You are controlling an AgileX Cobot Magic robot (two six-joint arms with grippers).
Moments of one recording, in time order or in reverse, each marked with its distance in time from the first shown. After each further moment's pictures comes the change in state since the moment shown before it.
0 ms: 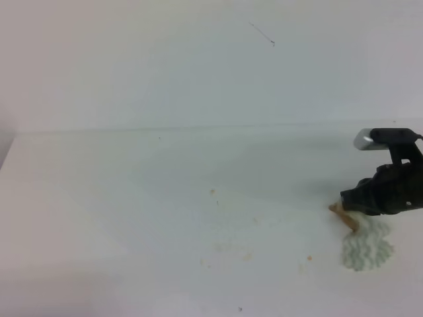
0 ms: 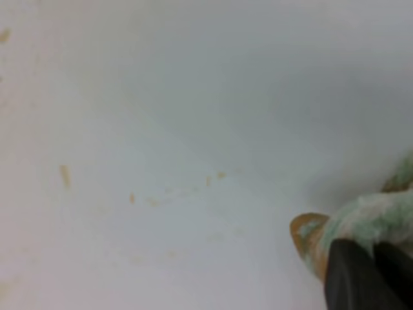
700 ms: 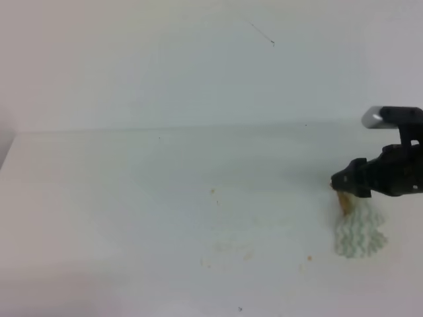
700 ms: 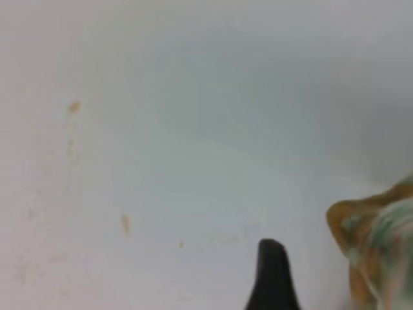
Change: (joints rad) left arm 0.000 0.000 0.000 0.000 0.000 0.000; right arm 0.000 -0.092 -0.001 0.115 0.018 -0.099
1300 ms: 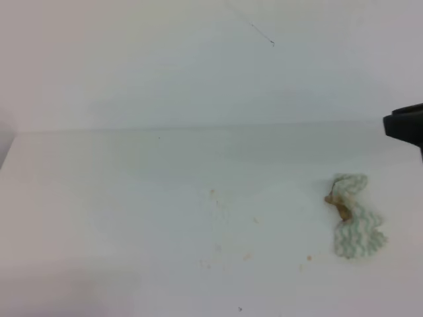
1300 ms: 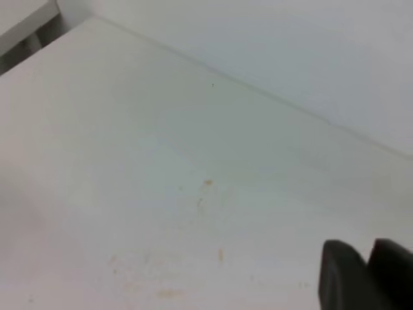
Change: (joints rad) left arm 0.000 0.000 0.000 0.000 0.000 0.000; right arm 0.000 -0.555 0.006 -0.241 0.209 0.073
